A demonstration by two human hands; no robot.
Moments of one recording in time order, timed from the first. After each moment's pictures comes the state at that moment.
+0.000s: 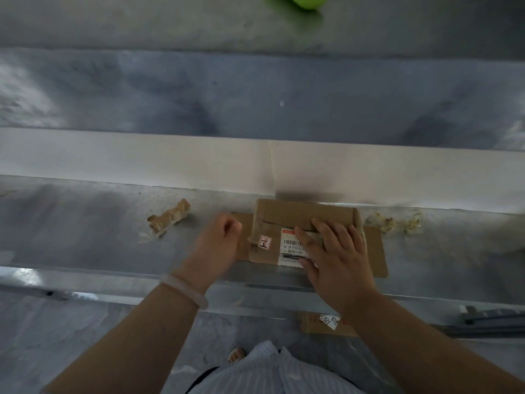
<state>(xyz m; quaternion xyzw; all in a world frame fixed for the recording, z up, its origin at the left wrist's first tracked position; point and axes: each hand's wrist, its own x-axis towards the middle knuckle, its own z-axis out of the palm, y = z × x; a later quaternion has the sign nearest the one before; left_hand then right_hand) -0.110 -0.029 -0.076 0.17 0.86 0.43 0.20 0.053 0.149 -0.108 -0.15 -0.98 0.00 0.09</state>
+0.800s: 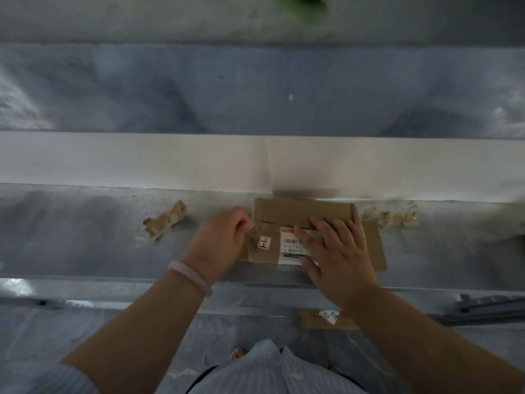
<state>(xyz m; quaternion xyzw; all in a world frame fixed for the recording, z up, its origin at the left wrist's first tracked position) -0.122 -0.025 -0.074 0.40 0.86 0.30 0.06 0.055 0.149 -0.111 -0.13 -0.98 0.01 0.15</state>
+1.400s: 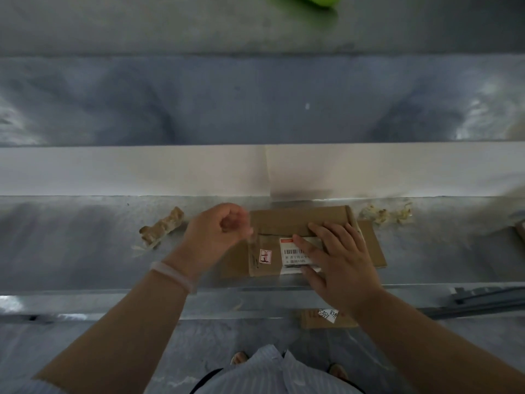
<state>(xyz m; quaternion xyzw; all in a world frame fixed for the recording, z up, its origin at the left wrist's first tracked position) -0.139 -0.032 -0.065 0.31 0.79 0.48 0.22 0.062 0.146 -0.113 -0.12 -0.98 0.03 0.16</state>
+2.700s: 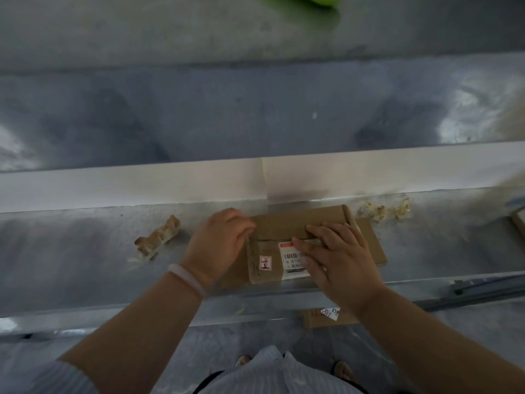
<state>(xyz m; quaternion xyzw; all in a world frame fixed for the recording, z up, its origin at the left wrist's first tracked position) -0.150 -0.019 -0.083 0.53 0.81 0.27 -0.01 0.054 0.144 -0.108 -0.15 -0.97 0.08 0.19</state>
